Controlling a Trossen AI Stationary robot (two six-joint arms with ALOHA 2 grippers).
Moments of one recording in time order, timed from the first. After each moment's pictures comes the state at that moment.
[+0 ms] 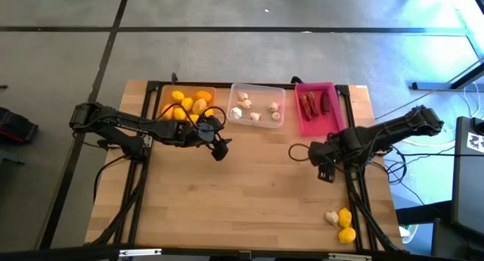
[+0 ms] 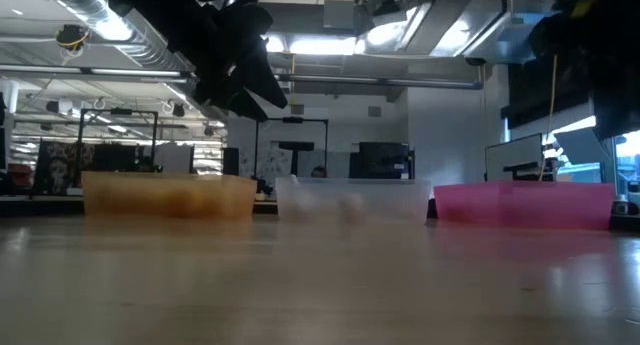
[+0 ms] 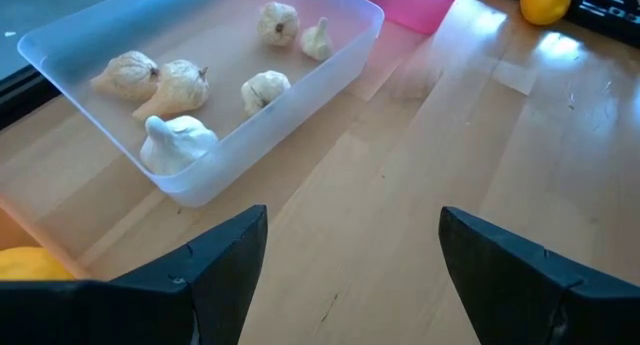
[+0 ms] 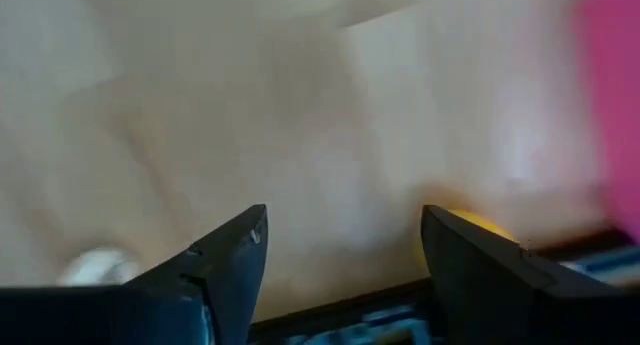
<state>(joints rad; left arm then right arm) -0.02 1.35 0.81 -0.17 -0.43 -0.47 0.30 1.14 0.92 -1.29 -0.01 0.61</state>
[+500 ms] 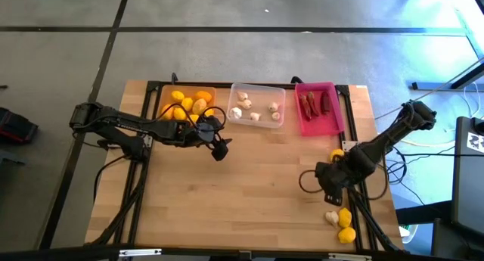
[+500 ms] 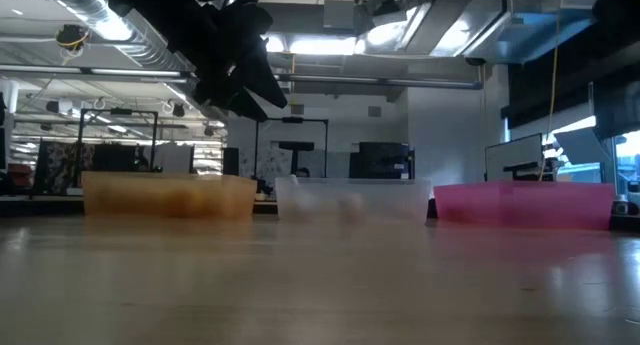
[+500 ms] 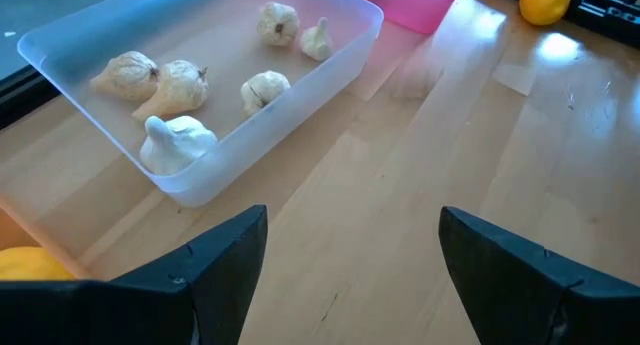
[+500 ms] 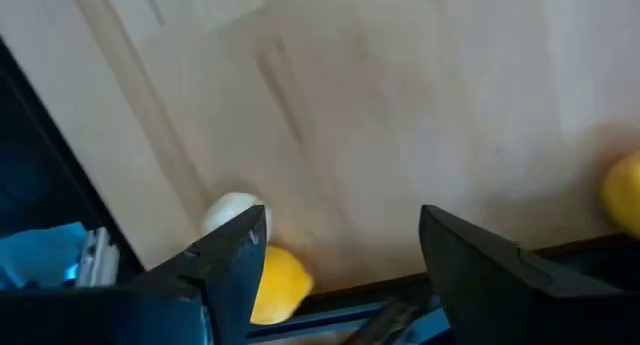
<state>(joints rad) -0.02 1.35 0.81 -0.17 -0.43 -0.47 0.65 1.17 0.92 -1.15 -0.13 1.01</state>
